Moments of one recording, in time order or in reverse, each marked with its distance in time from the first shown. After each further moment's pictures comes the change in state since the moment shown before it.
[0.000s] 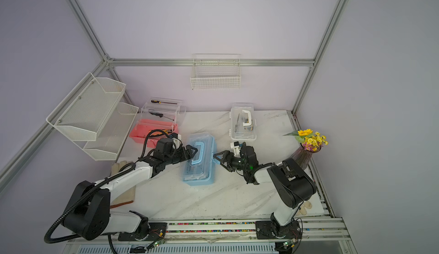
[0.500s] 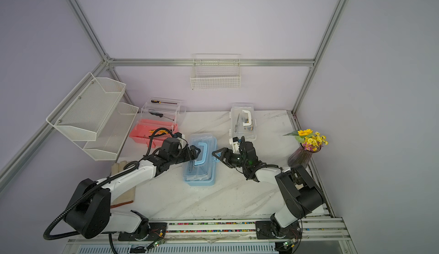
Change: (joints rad) left arm -0.095 0.021 0.059 -0.066 -0.122 -0.015; right arm 0.017 -0.069 0.071 -0.177 0.031 -0.105
